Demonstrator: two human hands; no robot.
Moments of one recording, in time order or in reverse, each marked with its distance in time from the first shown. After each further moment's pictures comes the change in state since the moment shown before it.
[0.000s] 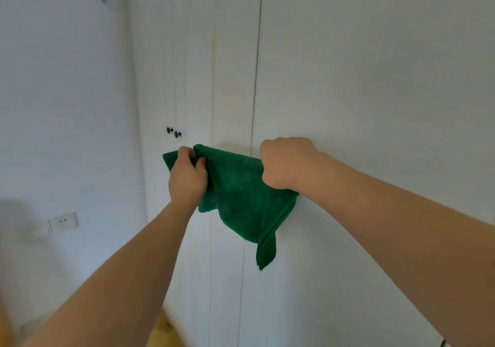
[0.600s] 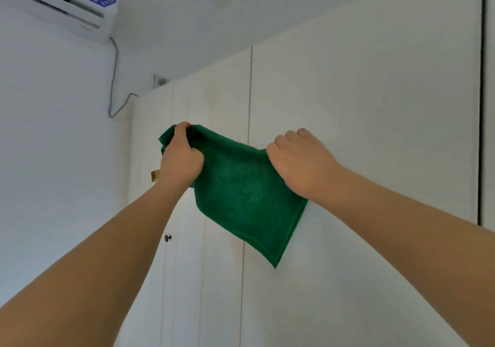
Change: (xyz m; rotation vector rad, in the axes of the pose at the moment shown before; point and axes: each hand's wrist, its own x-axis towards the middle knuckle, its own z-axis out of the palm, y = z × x) left_hand 0.147 0.238 -0.100 -0.050 0.038 0.330; right_hand 0.031 0.081 -0.187 -0.580 0.713 -0.114
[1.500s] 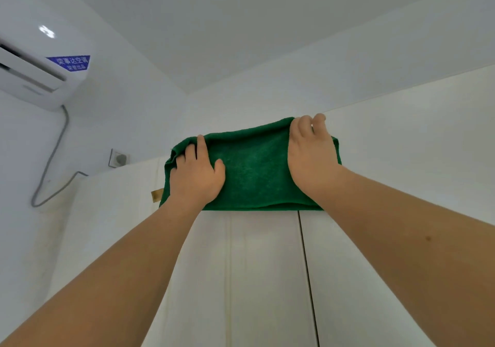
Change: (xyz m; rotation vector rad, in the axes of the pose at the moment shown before) left_hand 0.244 -0.027 0.021 0.156 0.053 0.440; right_hand 0.237 0.008 0.027 -0.908 -0.350 0.622
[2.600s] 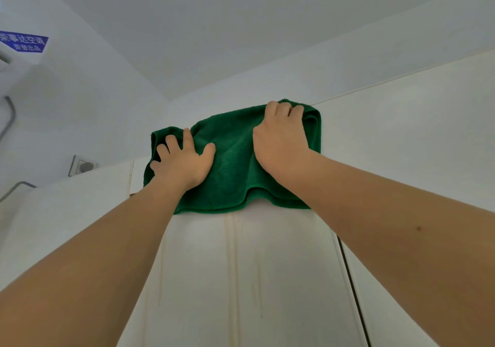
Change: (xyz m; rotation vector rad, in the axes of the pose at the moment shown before) left_hand 0.101 -0.048 0.068 -0.019 -0.121 -0.080; right_hand 0.084 -0.091 -0.009 0.359 0.177 0.124
